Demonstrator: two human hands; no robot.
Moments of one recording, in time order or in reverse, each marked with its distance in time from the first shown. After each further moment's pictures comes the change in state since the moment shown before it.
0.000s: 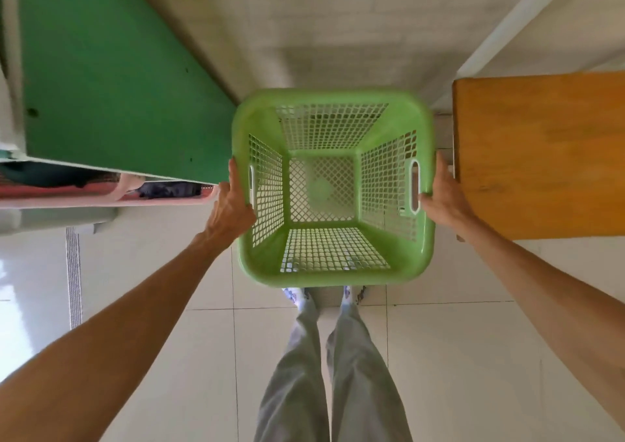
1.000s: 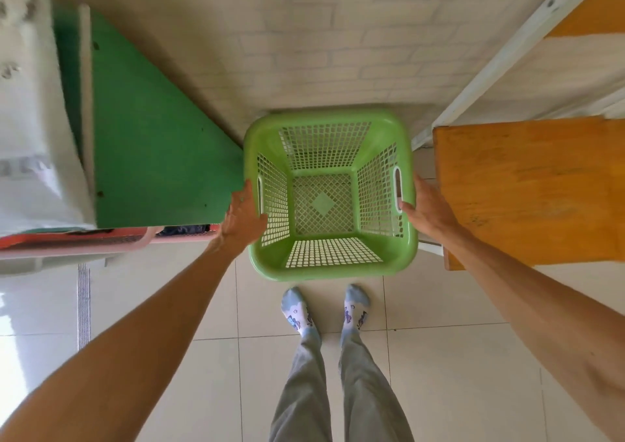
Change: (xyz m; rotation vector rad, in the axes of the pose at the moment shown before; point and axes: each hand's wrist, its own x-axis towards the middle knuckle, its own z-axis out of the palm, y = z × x) left_hand 0.034 0.062 -0.058 0.036 -0.090 -0.086; right_hand 0.005 -0.056 -0.049 -0.088 -0.037 -0.068
